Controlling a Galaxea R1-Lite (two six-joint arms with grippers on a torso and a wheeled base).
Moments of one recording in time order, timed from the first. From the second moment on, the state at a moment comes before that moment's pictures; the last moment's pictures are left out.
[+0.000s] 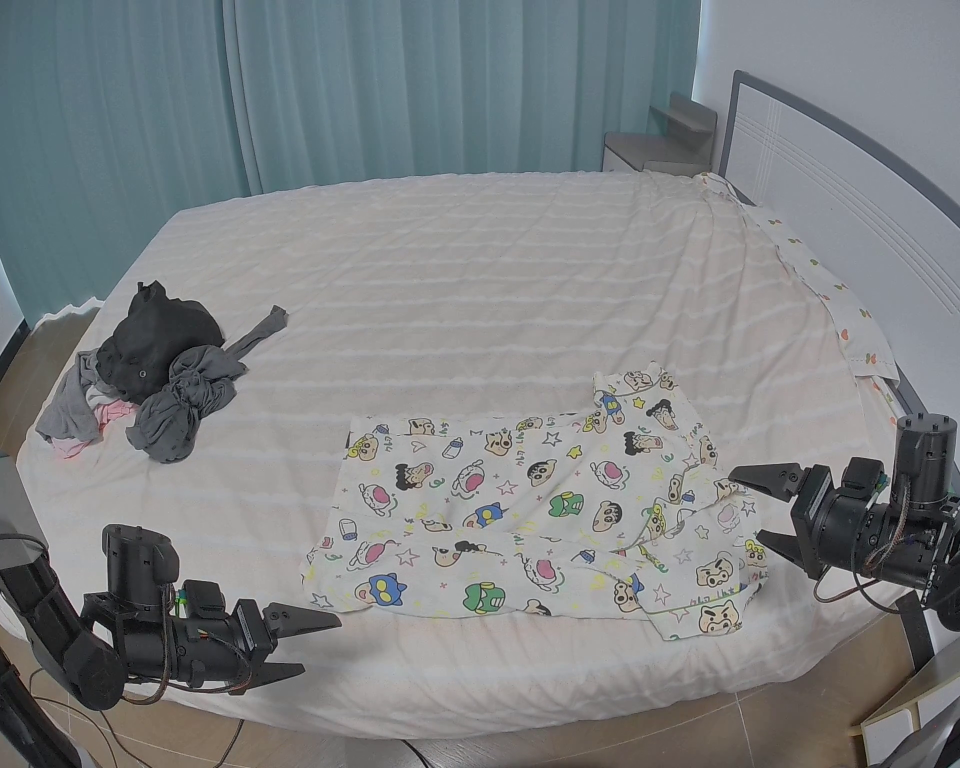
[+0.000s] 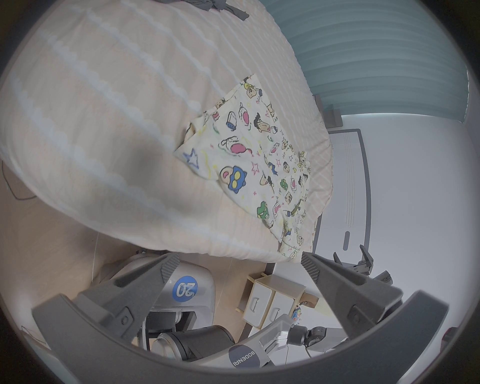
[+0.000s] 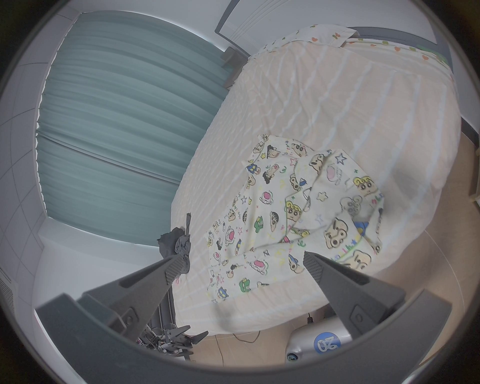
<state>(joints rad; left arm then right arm) -0.15 1.84 -0.11 -0.97 -0.61 -0.88 0.26 1.52 -0.37 -0.73 0.19 0.98</state>
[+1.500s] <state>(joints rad) -0.15 1.84 -0.12 -0.98 -0.60 -0.89 0.27 1.51 -0.35 -0.73 0.20 0.95</state>
